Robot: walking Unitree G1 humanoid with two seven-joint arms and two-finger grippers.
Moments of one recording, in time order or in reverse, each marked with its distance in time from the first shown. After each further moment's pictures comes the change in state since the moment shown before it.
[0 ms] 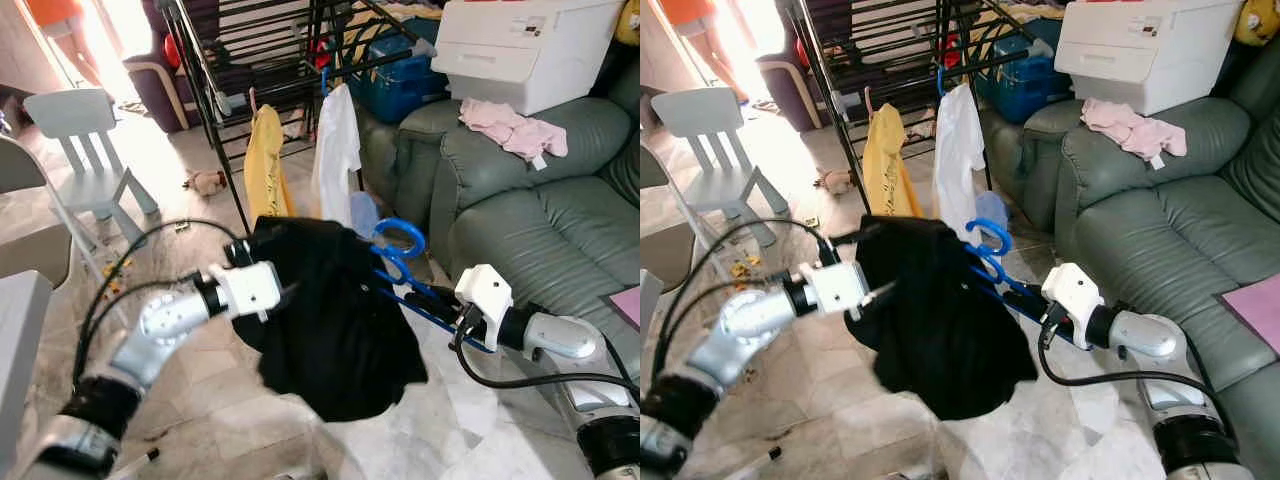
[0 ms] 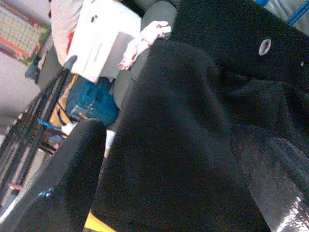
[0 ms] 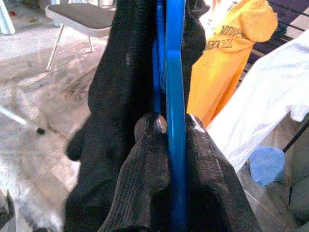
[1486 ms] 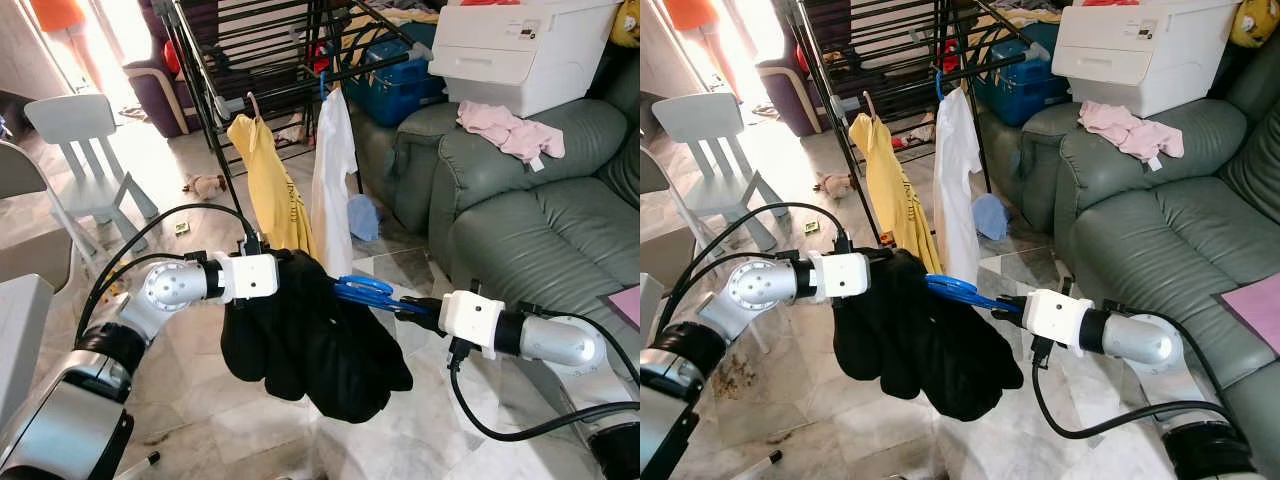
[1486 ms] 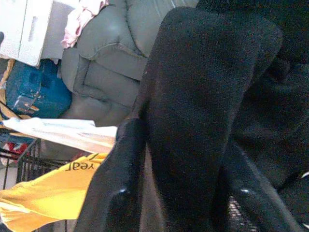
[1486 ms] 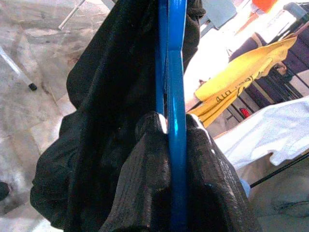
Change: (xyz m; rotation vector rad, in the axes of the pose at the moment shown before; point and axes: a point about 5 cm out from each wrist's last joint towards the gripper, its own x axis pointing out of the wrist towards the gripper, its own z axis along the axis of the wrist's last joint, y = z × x) left arm 0.013 0.015 -0.025 0.024 0.114 -0.256; right arm 0.002 0.013 0.019 -0.326 0.023 0.109
